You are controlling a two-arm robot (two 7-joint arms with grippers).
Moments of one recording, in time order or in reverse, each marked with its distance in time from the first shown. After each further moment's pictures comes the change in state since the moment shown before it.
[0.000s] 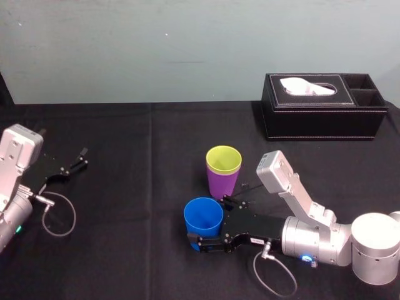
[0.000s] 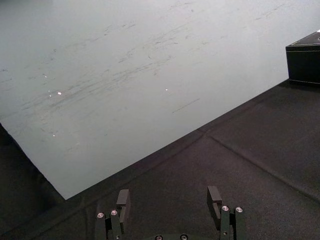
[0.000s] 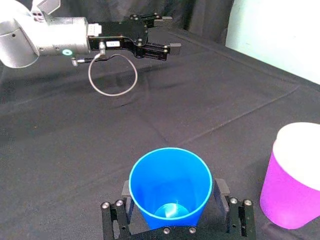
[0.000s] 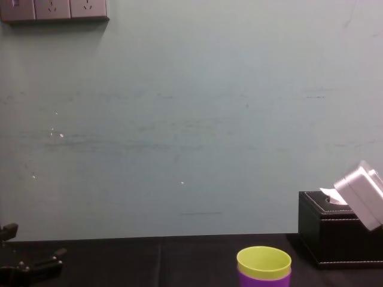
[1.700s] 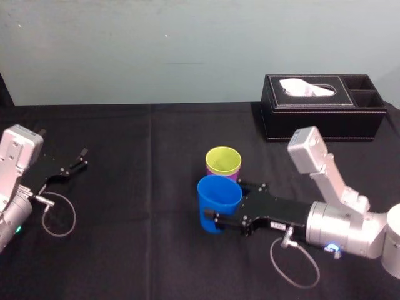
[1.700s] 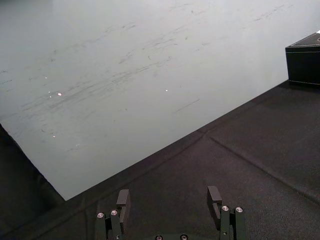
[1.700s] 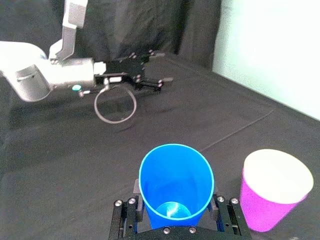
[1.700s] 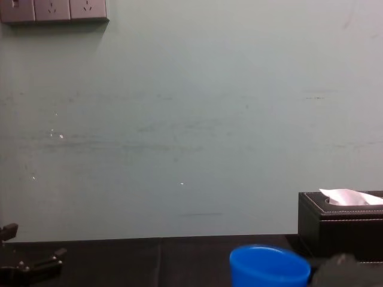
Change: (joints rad) left arm 0.000 0.000 0.000 0.000 0.000 0.000 0.000; right arm -0.077 0.100 0.091 -0.209 0.089 0.072 -0.048
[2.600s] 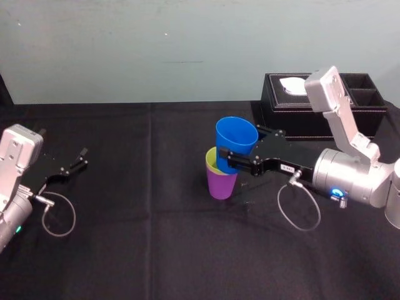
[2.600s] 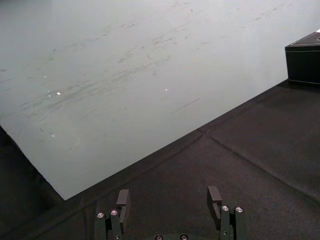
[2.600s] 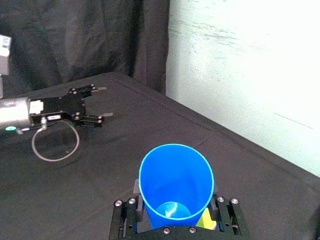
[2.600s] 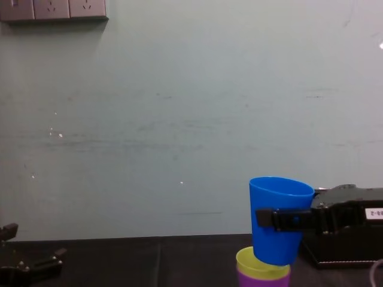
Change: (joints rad) left arm 0.000 0.000 0.000 0.000 0.000 0.000 0.000; right arm 0.138 -0.038 0.046 0.059 0.035 0.075 -0.086
